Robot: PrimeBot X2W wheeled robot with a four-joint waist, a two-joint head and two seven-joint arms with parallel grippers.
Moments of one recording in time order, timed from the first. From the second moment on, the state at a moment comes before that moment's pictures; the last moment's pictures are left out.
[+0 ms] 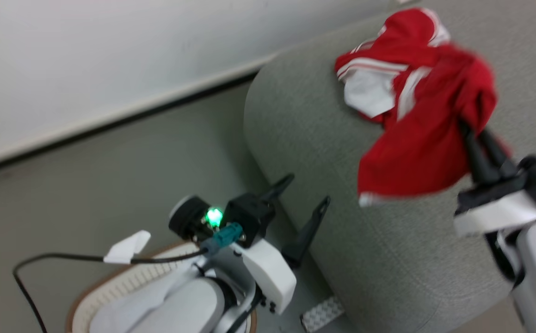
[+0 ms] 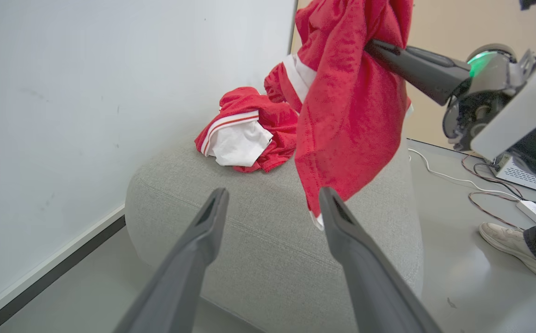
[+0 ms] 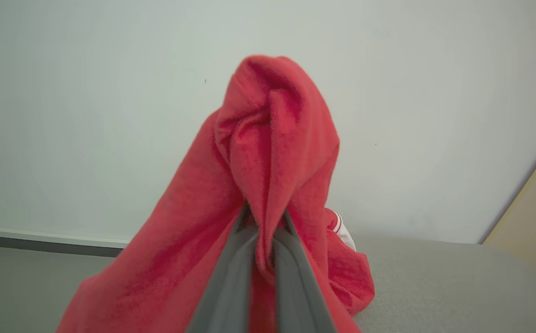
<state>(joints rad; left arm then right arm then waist) -0.48 0.21 -0.69 -0.04 -0.31 0.07 0.15 -0.52 -0.24 0.24 0.33 0.24 0.13 -0.26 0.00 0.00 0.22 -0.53</state>
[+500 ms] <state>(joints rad) -0.73 0.27 -0.70 -0.15 -0.23 -0.02 0.25 -0.99 -0.37 -0.20 0.46 0.16 0.13 -0.15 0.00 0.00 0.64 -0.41</state>
